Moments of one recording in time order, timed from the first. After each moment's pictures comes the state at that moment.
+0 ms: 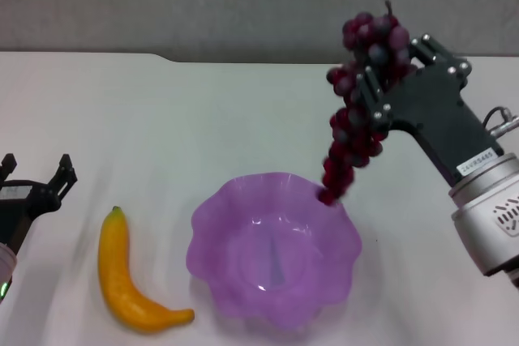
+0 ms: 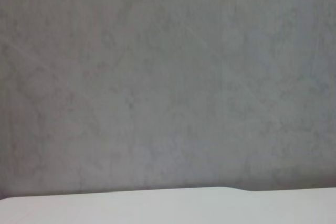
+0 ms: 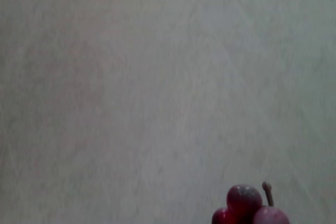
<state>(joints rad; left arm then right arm) -0.34 -2.05 -0.92 -0.31 2.26 0.92 -0.02 0.14 2.00 0.93 1.13 -2.67 -0.77 -0.45</state>
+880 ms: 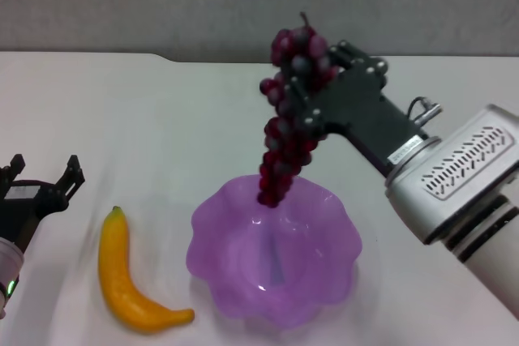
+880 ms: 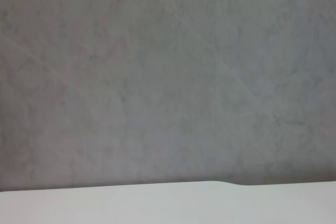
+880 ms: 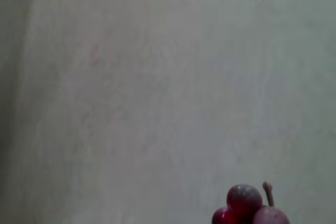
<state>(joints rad) -0.35 -2.05 -0.92 -0.32 2.26 0.89 -0.02 0.31 2.01 0.89 1.07 -2.71 -0.62 -0.29</state>
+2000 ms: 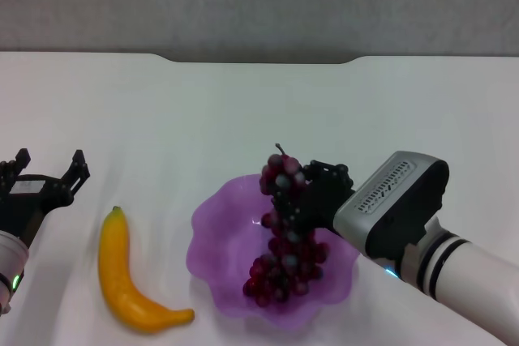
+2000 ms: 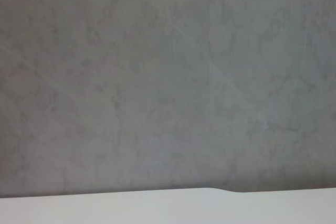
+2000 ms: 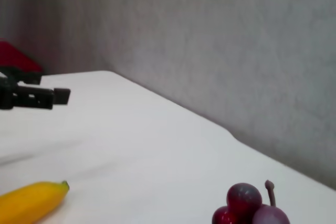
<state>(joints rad) -0.36 -2.05 -0.92 -0.32 2.26 0.90 -0.02 0.40 2.01 0.82 0.95 -2.70 -0.23 -0.10</state>
